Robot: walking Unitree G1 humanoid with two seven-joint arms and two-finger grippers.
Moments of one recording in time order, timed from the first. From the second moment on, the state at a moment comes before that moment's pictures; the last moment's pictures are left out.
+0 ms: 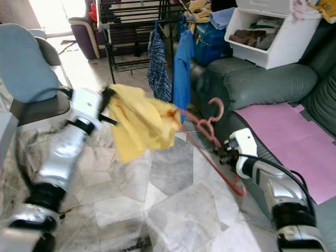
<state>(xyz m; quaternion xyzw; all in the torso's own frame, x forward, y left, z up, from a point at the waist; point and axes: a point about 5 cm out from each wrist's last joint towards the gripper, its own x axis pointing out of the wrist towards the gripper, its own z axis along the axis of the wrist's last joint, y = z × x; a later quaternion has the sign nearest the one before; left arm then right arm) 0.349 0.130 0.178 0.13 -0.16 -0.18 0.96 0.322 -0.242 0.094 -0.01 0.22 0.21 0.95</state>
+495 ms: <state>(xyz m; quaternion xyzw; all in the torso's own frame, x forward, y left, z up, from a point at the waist) 0.302 0.054 0.155 0.05 -0.13 -0.40 0.91 0.349 -0.206 0.103 0.18 0.17 0.15 0.96</state>
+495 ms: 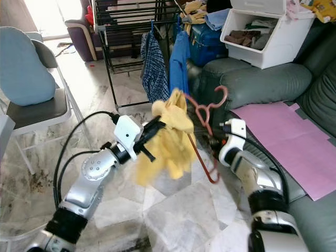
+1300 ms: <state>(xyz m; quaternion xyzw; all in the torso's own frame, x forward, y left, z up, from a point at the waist) 0.276 0.057 0.133 0.14 -0.10 -0.48 0.86 0.366 -0.185 0.156 0.36 0.07 0.19 0.91</state>
